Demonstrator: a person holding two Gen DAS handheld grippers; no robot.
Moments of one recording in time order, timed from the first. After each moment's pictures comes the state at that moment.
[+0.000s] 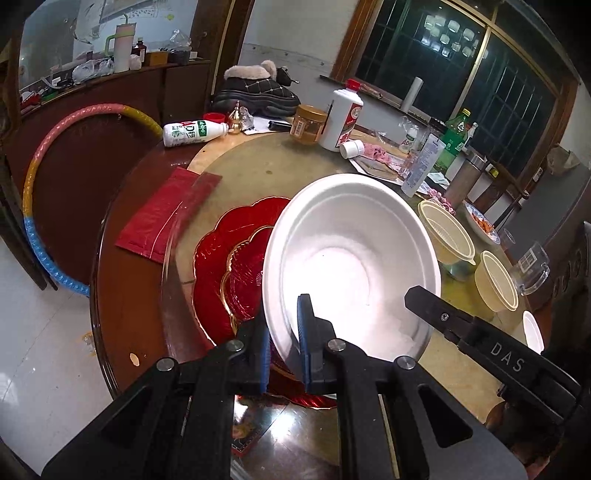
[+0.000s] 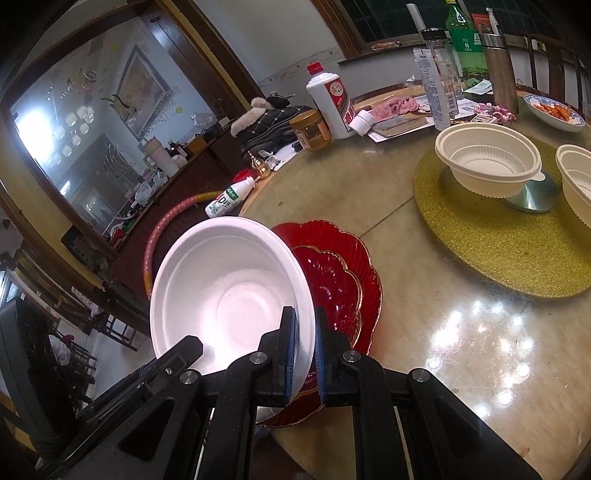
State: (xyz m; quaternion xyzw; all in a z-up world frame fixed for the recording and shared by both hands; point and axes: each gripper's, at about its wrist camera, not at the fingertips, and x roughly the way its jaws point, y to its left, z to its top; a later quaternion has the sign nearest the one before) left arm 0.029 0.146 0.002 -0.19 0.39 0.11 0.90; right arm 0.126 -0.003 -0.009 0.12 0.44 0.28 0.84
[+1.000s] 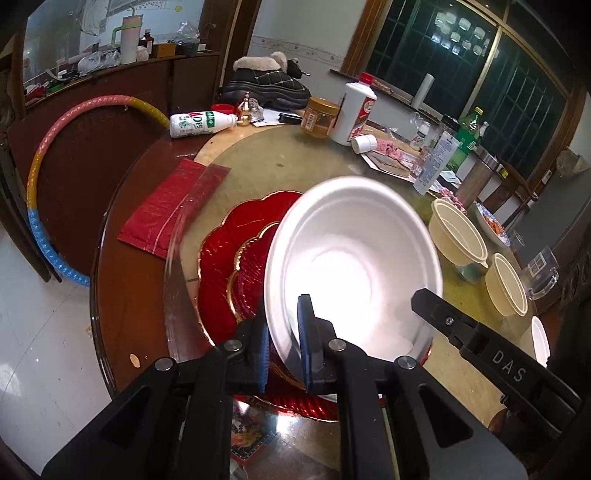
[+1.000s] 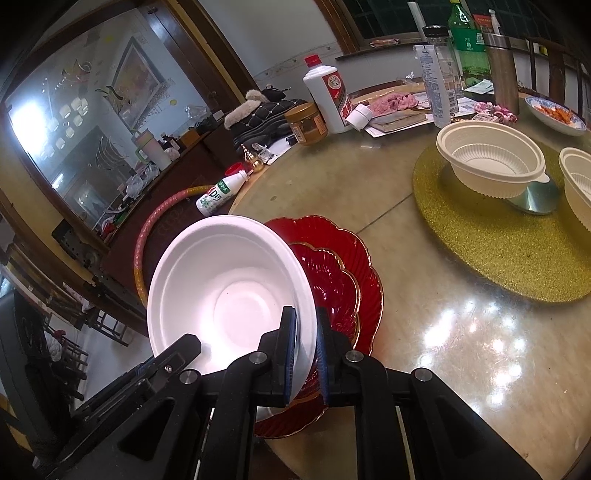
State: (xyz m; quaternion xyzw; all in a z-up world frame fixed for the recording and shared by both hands) left arm 0.035 0.154 -0.006 -0.20 0.40 0.13 0.89; right arm 0.131 0.006 -0.014 0.10 0.45 0.26 0.85
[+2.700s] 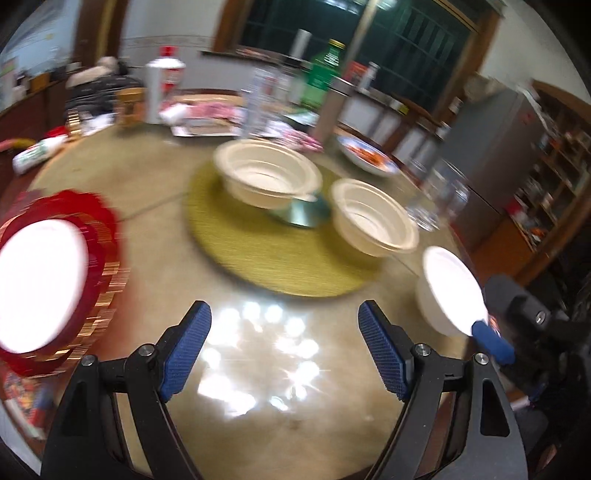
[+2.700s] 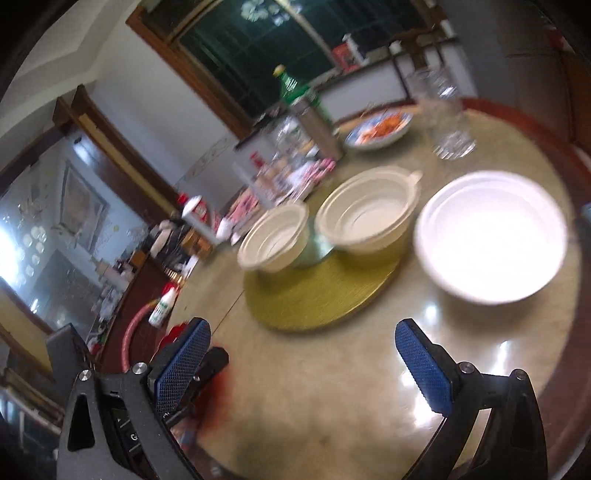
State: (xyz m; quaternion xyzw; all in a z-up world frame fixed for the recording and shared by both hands) left arm 0.097 -0.072 0.016 -0.13 0.42 -0.08 0.89; right arm 0.091 -0.275 0.024 0.26 0.35 0.10 0.89
